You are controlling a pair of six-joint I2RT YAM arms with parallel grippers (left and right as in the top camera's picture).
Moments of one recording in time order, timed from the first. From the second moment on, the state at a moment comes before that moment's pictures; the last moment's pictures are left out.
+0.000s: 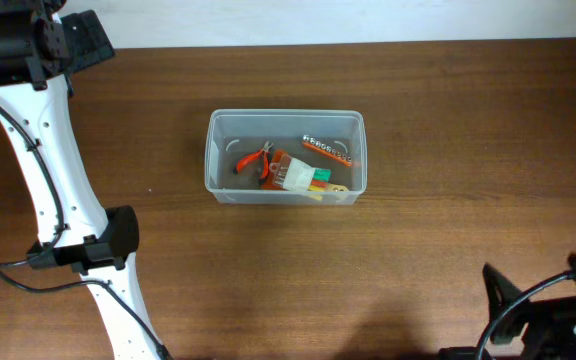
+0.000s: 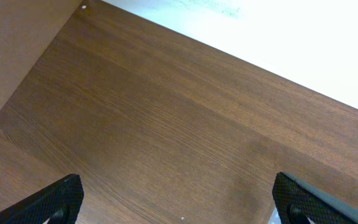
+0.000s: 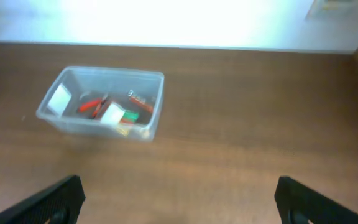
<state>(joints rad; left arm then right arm) 0.11 2.32 3.12 -1.69 -0.25 -0.27 -0.02 0.74 1.74 -1.50 -0.11 -0.03</state>
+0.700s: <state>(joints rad) 0.11 2.32 3.12 -1.69 -0.25 -0.27 -0.07 0.16 0.59 -0.40 -0.15 -0.16</state>
